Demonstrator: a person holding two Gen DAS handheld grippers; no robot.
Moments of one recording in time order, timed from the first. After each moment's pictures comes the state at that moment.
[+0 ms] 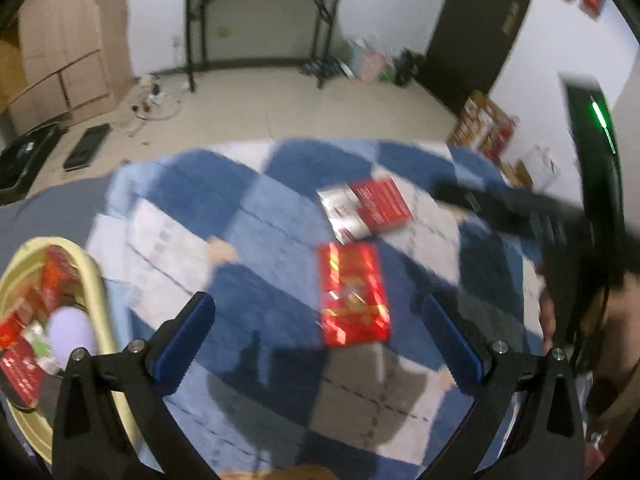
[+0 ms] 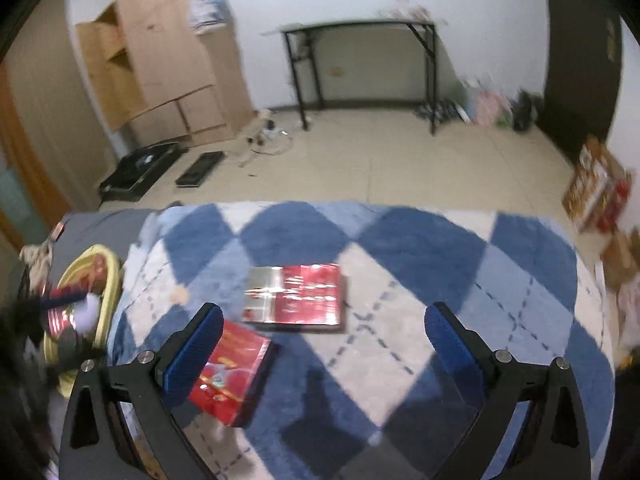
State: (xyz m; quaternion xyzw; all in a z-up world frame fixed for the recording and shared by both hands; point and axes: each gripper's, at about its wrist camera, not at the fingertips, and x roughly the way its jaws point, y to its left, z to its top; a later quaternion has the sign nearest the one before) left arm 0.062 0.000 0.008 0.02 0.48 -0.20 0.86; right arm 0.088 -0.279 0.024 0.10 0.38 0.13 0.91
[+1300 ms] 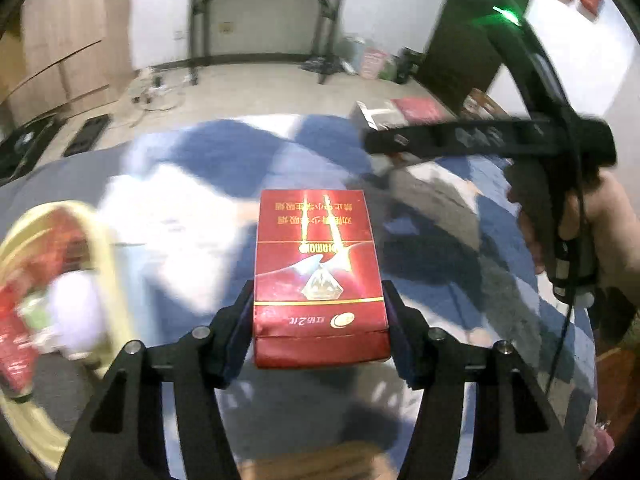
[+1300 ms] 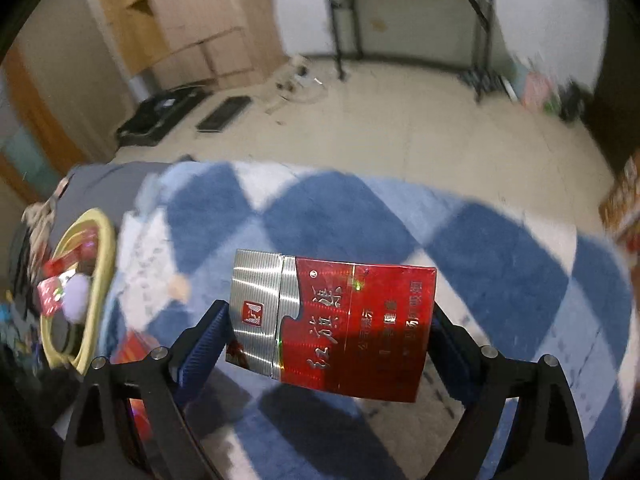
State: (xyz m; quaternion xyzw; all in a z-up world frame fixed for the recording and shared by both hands) left arm 0.057 0.088 -0.003 0.00 0.47 -0.19 0.86; right arm 0.163 -0.190 0.006 0.00 0.41 0.21 0.89
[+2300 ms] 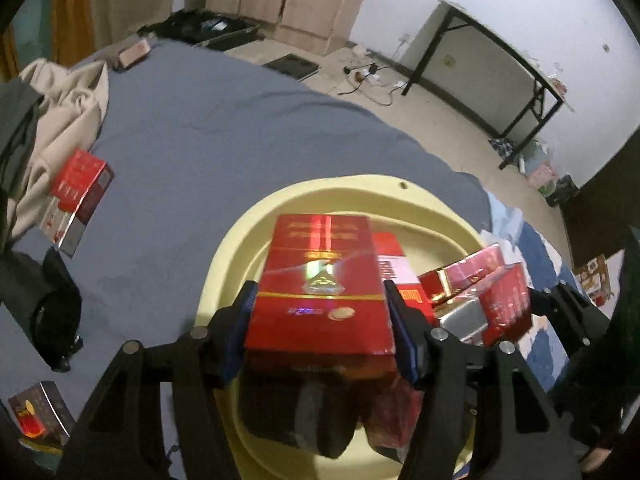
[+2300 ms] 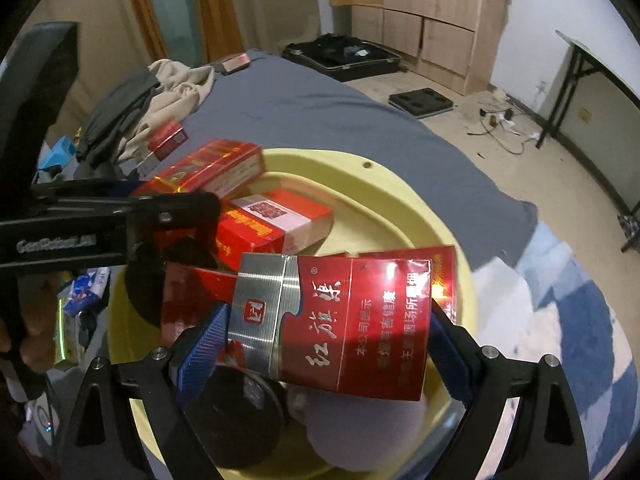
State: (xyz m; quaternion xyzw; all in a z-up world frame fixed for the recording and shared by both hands) left arm 0.086 0.374 -0.029 -0.19 0.48 0.08 0.85; right arm 0.114 0.170 -0.014 -0.19 0.37 0.43 0.81
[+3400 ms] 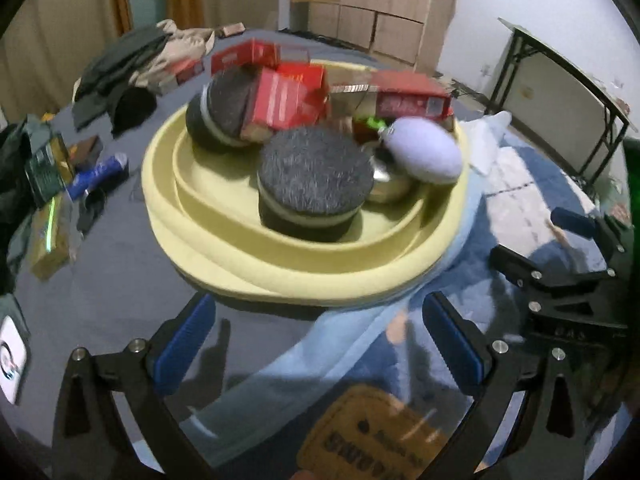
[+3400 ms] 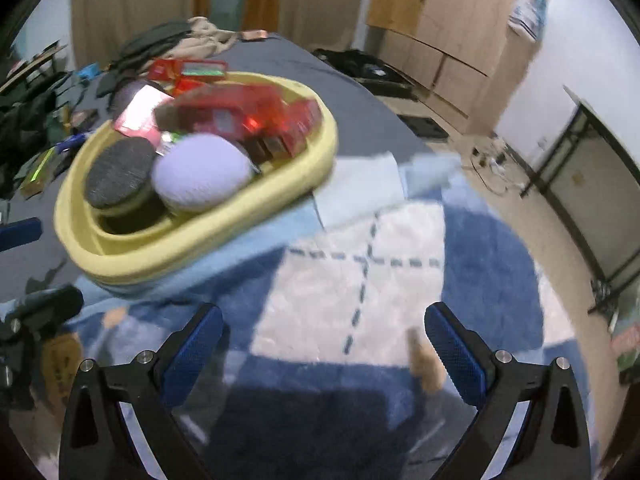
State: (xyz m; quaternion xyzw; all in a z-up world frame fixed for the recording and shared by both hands) left arm -0.027 0.166 -0.078 -0.18 0.42 0.30 0.84; right arm 0.103 0.017 -0.097 -0.27 0.28 0.44 0.81
